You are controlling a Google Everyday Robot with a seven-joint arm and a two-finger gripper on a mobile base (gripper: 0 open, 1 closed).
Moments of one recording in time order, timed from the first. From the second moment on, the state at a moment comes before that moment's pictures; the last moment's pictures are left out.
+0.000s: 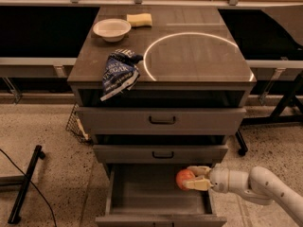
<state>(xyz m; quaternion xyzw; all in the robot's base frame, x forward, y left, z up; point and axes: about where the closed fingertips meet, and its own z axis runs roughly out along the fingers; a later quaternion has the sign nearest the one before) 0.504 -0.176 0.436 -0.31 0.74 0.44 0.40</state>
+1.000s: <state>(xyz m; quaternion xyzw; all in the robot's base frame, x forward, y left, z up) 0.528 -0.181 0.299 -0.28 0.76 0.40 0.43</state>
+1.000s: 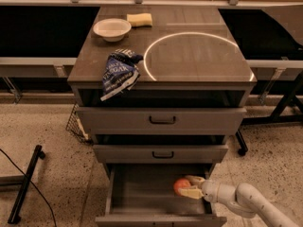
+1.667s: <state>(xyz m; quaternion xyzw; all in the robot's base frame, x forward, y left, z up) 0.543 -0.175 0.257 -0.30 0.76 0.37 0.44</state>
